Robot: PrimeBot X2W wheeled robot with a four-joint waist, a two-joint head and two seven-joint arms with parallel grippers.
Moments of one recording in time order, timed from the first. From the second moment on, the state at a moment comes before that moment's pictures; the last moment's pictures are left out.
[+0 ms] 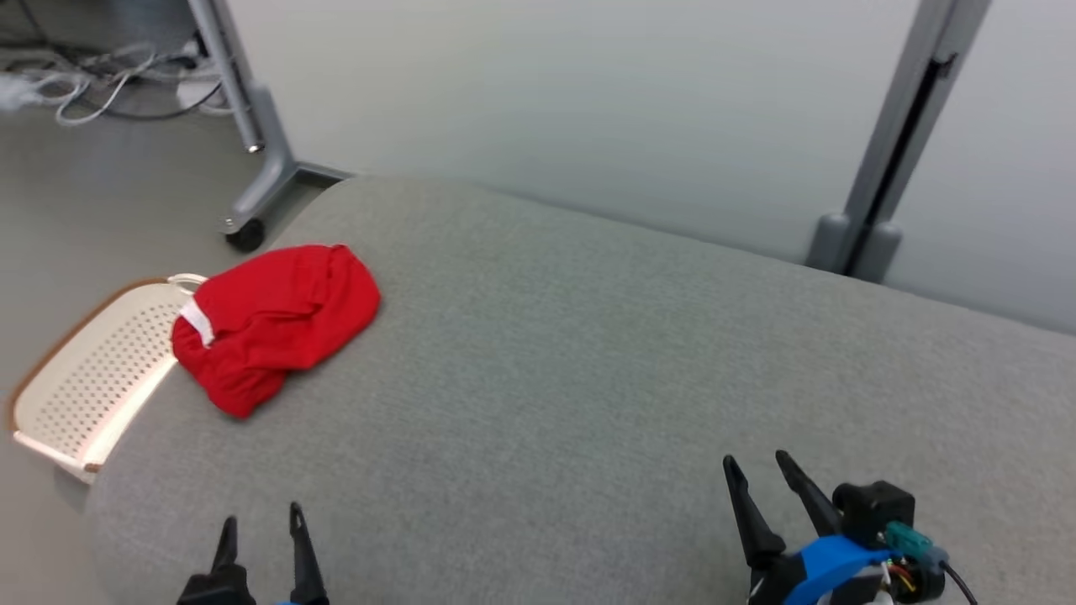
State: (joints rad) left arm 0.03 0.05 -0.05 0.41 -0.17 0.11 -0.26; right arm -0.17 -0.05 0.16 0.58 0.26 0.13 -0.26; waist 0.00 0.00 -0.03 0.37
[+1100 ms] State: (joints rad) left arm -0.38 0.12 0.18 0.60 -0.18 0.17 -0.26; right arm -0.33 -0.15 0.36 0.43 0.25 0.13 -0.26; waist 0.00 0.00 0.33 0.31
